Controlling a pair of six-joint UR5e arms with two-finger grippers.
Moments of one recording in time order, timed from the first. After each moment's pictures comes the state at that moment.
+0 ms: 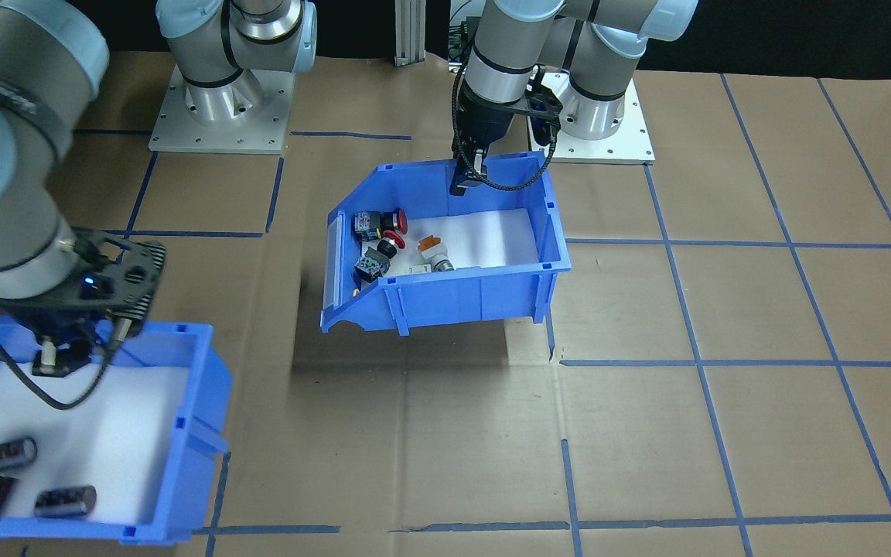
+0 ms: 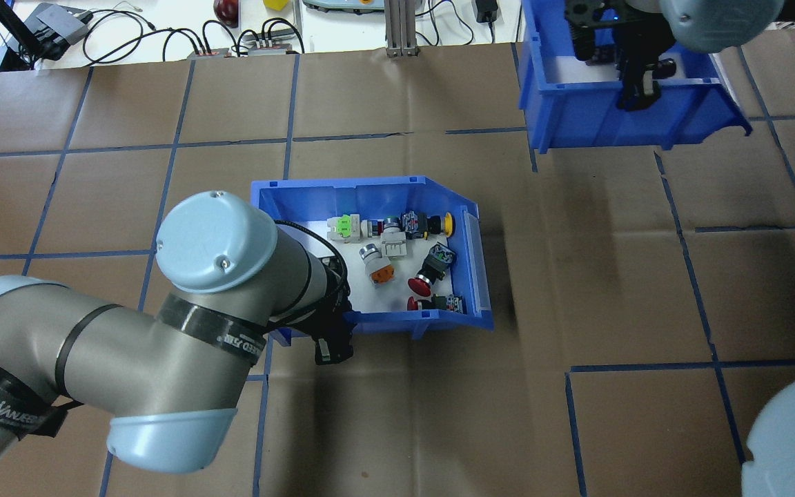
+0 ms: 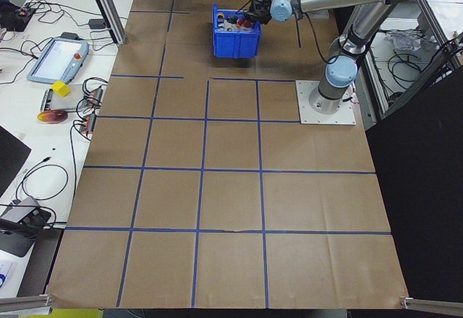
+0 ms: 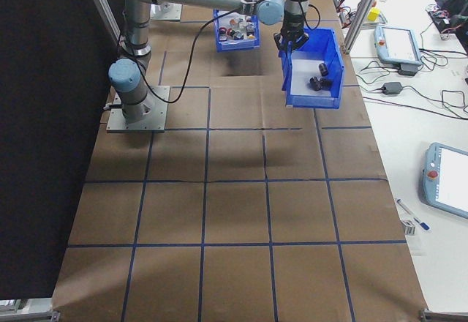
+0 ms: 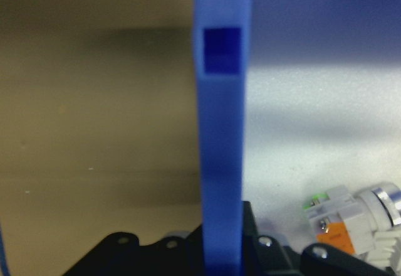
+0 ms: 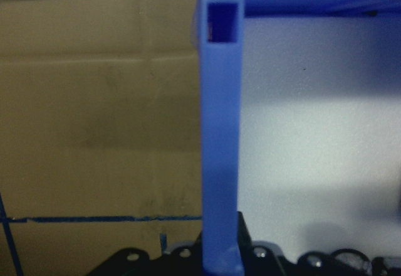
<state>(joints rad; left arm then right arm) -1.87 -1.43 -2.09 -1.06 1.44 -1.89 1.48 -1.28 1.42 -1.72 -1.72 -1.64</state>
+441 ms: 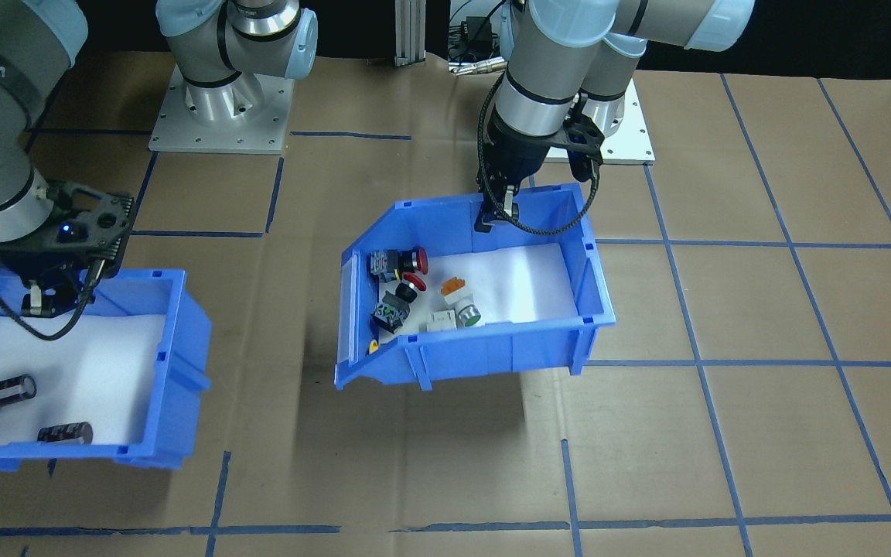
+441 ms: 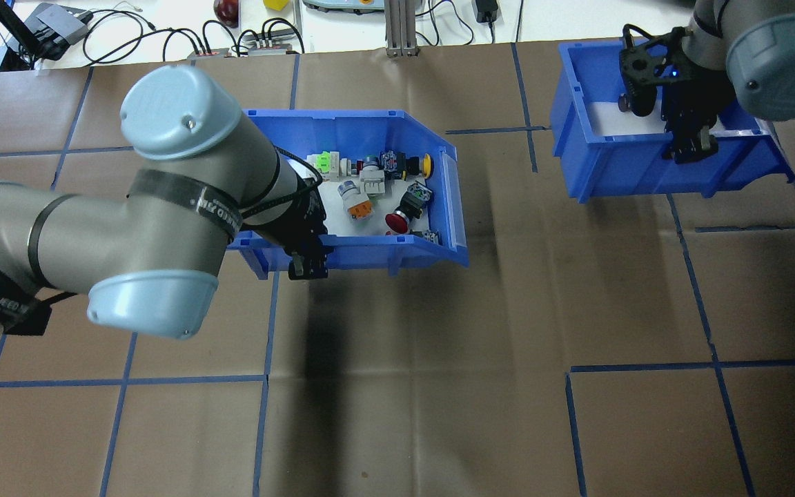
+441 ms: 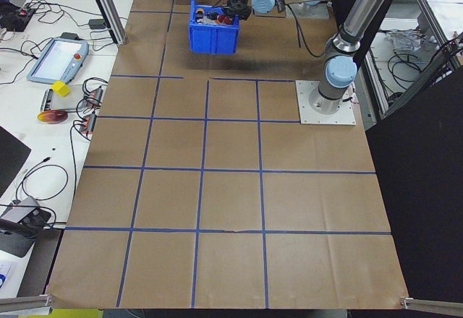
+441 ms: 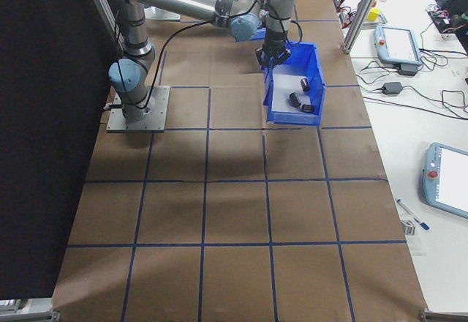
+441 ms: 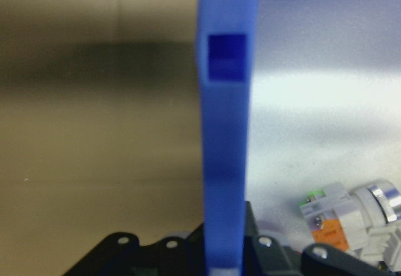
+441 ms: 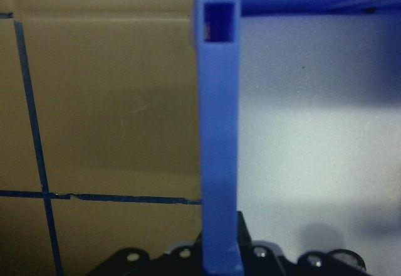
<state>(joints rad) -1.78 -1.58 -1.86 -1.14 1.45 -1.79 1.41 -1.43 1.67 -1.80 -1.71 -1.76</state>
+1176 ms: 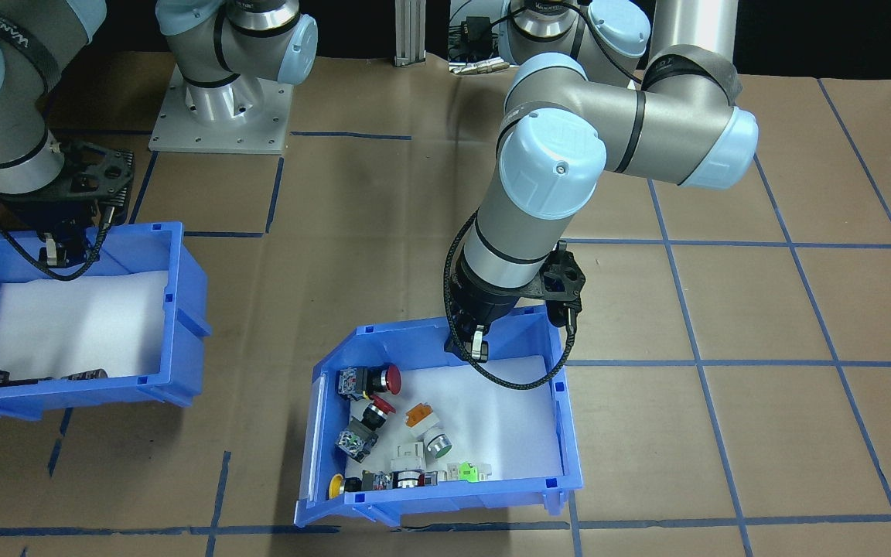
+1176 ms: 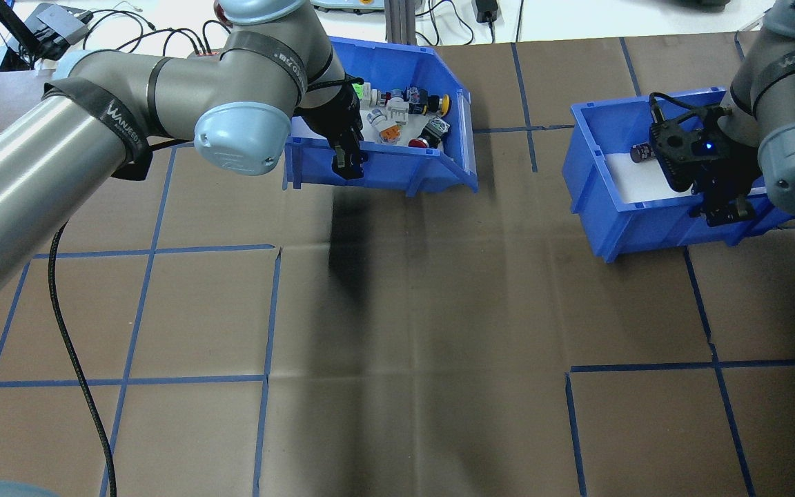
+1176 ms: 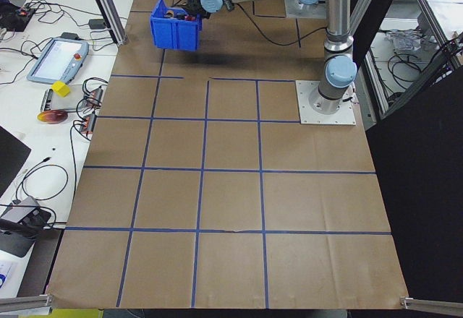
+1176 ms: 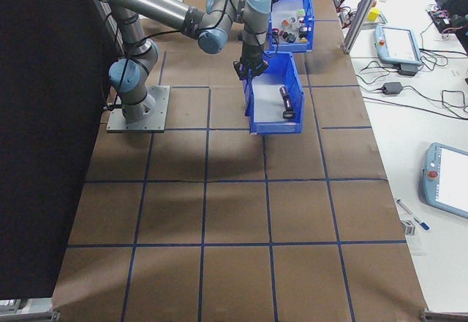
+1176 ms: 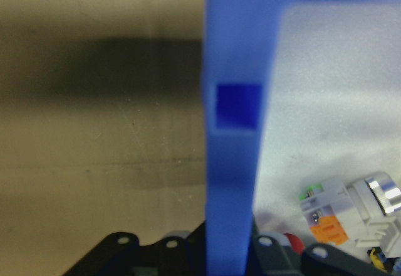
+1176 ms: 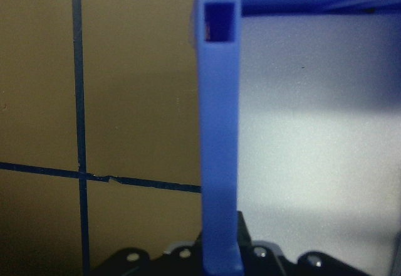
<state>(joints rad) -1.78 -1.93 -1.53 -1.13 1.40 -1.77 1.33 -1.56 1.87 -1.87 -1.72 -1.91</state>
